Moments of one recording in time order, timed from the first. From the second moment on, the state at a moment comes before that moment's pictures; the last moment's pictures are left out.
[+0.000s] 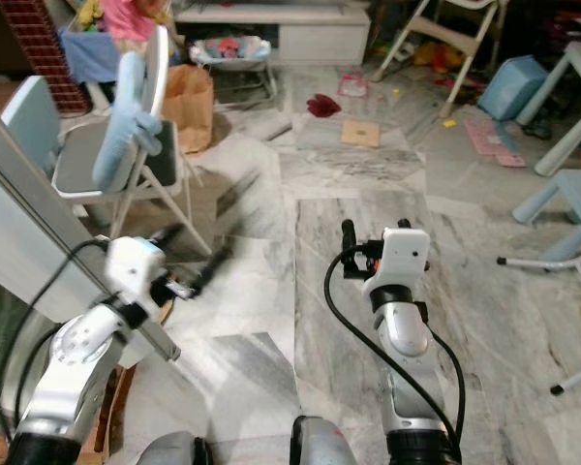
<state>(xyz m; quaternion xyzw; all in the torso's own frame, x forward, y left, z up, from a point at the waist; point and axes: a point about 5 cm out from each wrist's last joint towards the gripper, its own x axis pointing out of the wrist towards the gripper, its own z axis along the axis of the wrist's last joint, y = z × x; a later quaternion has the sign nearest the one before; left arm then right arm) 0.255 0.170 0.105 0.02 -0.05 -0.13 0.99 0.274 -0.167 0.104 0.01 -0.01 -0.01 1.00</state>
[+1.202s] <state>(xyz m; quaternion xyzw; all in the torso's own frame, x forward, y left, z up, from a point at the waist) 0.293 0.250 0.105 0.07 0.00 0.14 0.99 0.279 -0.168 0.104 0.00 -0.03 0.00 1.00</state>
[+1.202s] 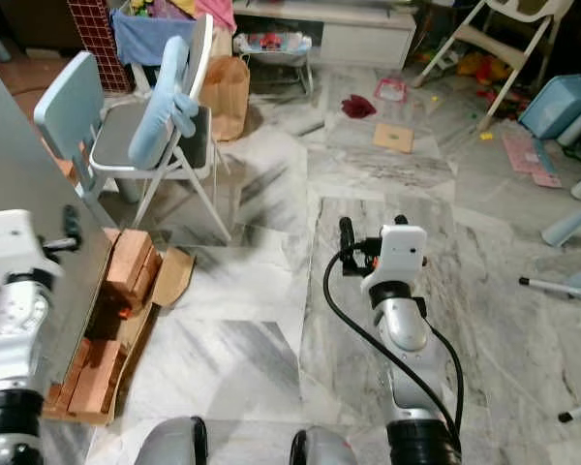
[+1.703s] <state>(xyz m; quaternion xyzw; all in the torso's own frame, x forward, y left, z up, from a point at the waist) 0.273 0.233 0.083 0.07 0.02 0.12 0.99 0.279 -0.167 0.098 0.00 -0.02 0.01 1.00</state>
